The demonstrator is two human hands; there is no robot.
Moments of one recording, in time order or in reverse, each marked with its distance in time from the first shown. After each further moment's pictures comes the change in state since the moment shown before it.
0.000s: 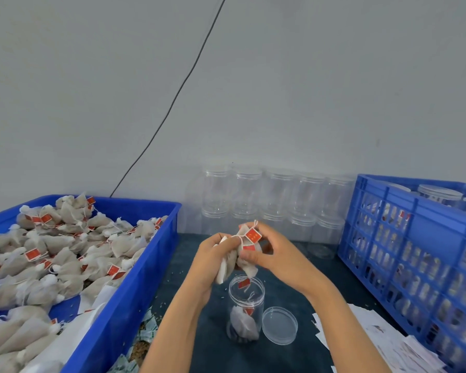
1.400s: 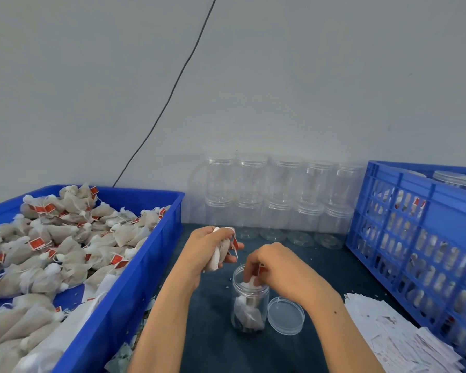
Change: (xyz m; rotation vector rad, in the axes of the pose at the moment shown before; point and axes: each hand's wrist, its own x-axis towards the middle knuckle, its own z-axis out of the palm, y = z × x) left_hand 0.004 0.004 -0.020 0.171 0.016 -0.114; right_hand -0.010 0.008 0.019 -0.677 -0.164 0.042
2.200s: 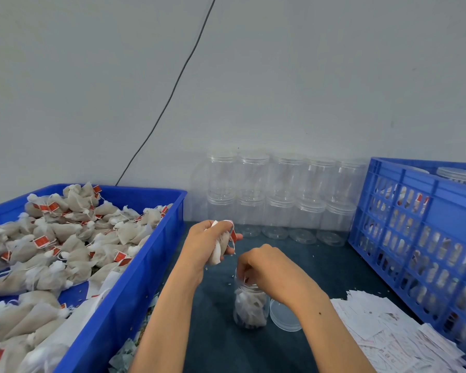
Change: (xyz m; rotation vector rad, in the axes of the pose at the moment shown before) left_hand 0.001 0.000 0.001 -0.058 0.089 0.039; right_hand 0.008 -0.010 0.014 -0.099 -0.021 -0.051
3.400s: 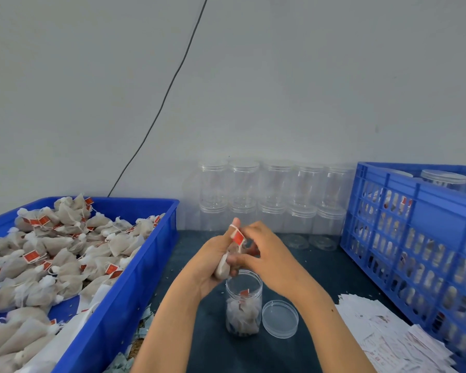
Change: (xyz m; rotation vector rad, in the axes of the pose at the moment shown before) left_hand -0.013 0.007 0.026 -0.191 -0.376 -0.130; right_hand -0.004 0.013 -0.014 0.537 0.288 -0.048
